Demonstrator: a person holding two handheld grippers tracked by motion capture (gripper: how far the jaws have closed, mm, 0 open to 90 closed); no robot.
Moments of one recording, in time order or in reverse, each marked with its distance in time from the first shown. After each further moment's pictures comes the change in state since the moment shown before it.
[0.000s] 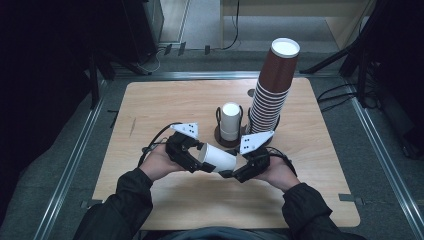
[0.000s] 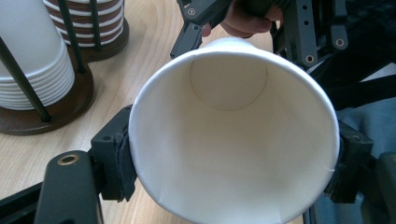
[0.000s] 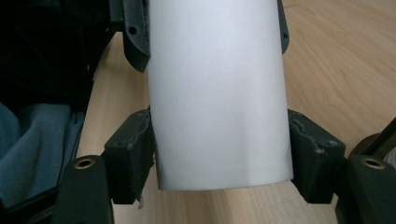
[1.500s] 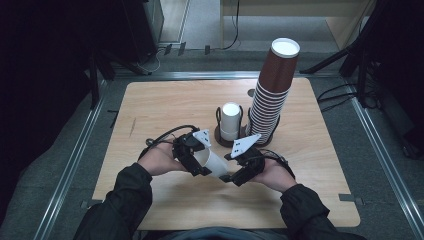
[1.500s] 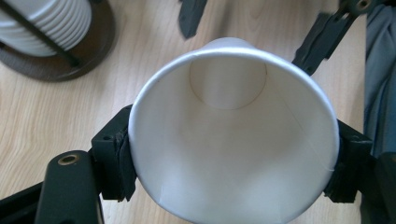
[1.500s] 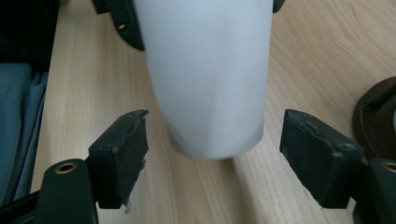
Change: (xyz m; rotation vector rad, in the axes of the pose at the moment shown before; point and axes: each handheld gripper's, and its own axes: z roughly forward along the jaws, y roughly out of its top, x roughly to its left) left arm -0.005 0.015 0.022 0.377 0.156 0.129; right arm -0.003 -0.009 0.021 0.197 -0.064 0.031
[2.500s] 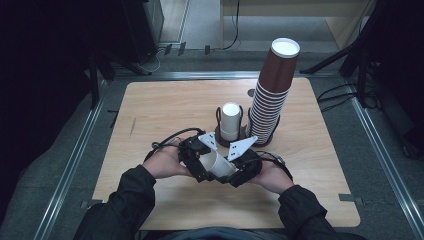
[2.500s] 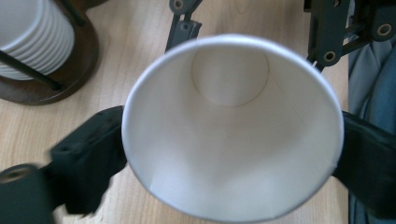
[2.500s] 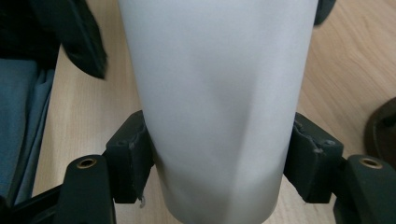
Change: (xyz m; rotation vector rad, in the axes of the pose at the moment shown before) left arm -0.010 0.009 0.004 -0.037 -0.002 -0.003; right arm 0.007 0.003 0.005 -0.003 0.010 -0.039
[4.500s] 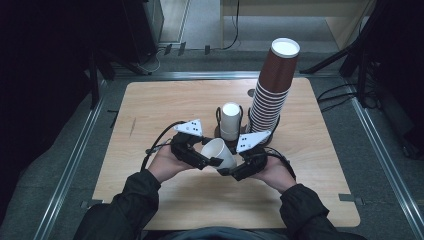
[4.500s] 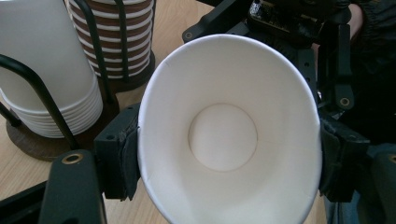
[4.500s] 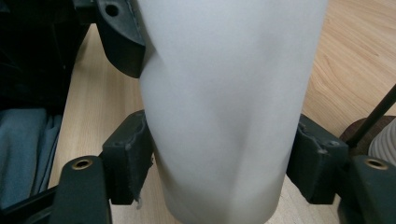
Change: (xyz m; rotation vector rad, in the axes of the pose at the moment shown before) left arm 0.007 -0.017 -0.016 -0.433 -0.039 -0.159; right arm -0.008 0.001 -0.018 -0.168 -0.013 0.061
